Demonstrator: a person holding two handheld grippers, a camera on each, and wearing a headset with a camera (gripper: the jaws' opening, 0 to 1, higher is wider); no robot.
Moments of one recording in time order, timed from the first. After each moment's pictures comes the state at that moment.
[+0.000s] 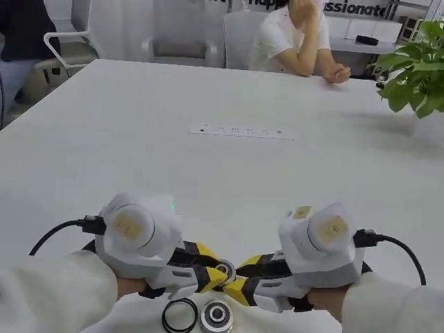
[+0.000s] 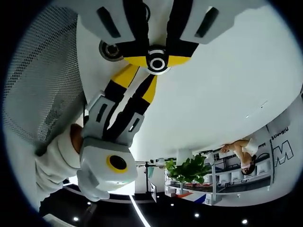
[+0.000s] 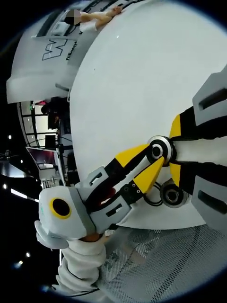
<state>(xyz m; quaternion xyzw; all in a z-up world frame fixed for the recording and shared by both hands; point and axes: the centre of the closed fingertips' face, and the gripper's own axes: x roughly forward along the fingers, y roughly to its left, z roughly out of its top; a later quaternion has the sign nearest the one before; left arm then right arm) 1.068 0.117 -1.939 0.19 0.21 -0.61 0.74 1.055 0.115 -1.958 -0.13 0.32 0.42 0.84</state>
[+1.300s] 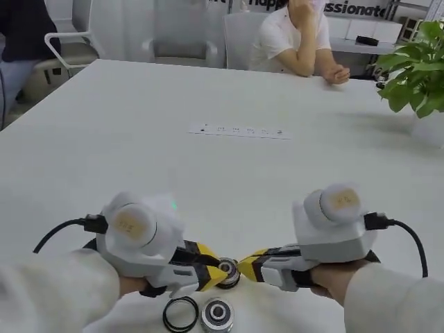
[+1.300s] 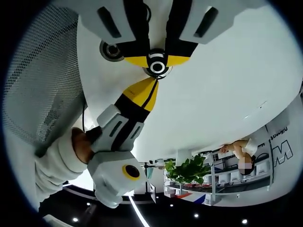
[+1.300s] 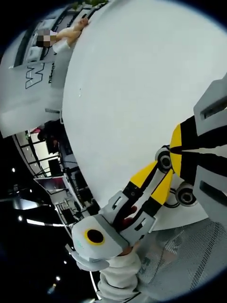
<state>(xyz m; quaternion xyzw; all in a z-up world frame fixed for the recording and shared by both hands) 1.066 0.118 -1.939 0.19 0.21 -0.60 0.75 1.068 0.104 -1.943 -0.01 0.35 0.35 0.87</state>
